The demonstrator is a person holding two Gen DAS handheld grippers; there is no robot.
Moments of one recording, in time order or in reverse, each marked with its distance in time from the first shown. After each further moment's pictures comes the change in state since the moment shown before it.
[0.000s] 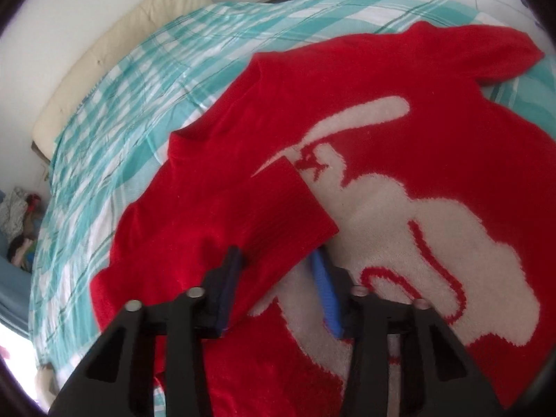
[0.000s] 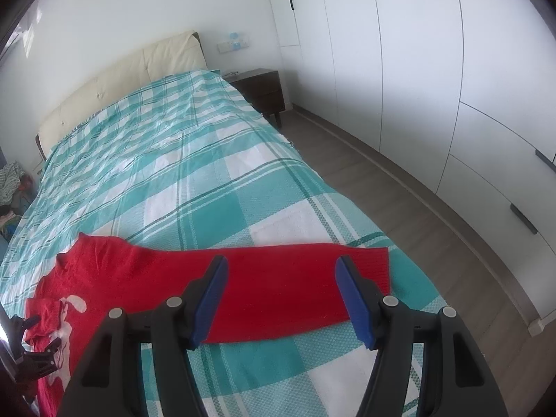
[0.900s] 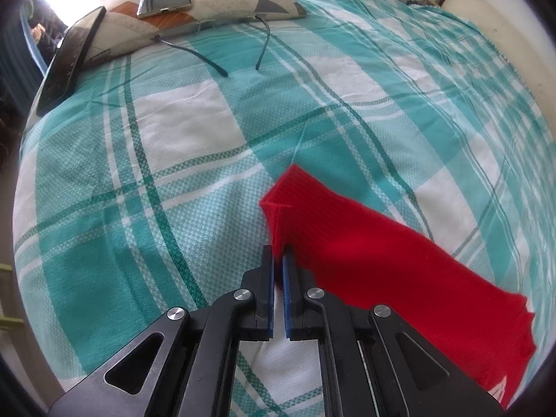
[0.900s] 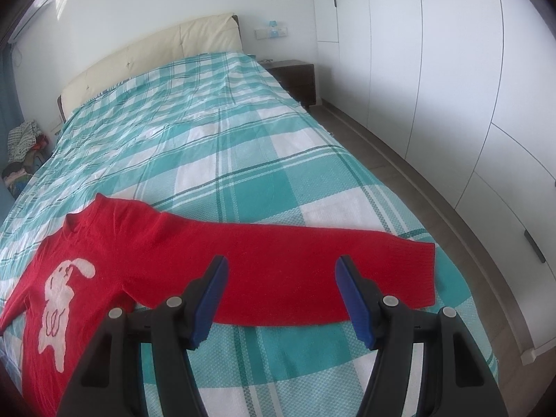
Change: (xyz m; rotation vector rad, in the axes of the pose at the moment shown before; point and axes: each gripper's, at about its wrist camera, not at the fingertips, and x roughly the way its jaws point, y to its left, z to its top) left arm -0.084 0.282 -0.332 -1.617 0.302 0.395; right arm 0.008 0.045 -0.019 -0.134 0.024 0.041
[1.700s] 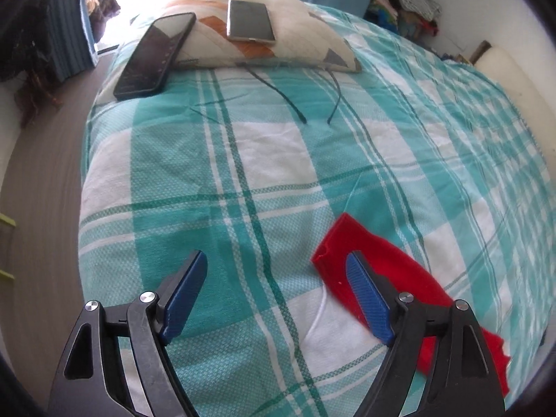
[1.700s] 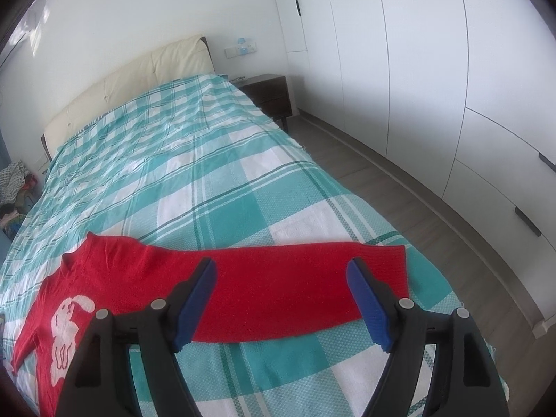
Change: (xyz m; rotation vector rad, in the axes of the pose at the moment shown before) left arm -0.063 0.056 -0.007 -0.226 -0.142 0.014; right arm -0.020 -0.033 0.009 0.150 -0.082 -0.041
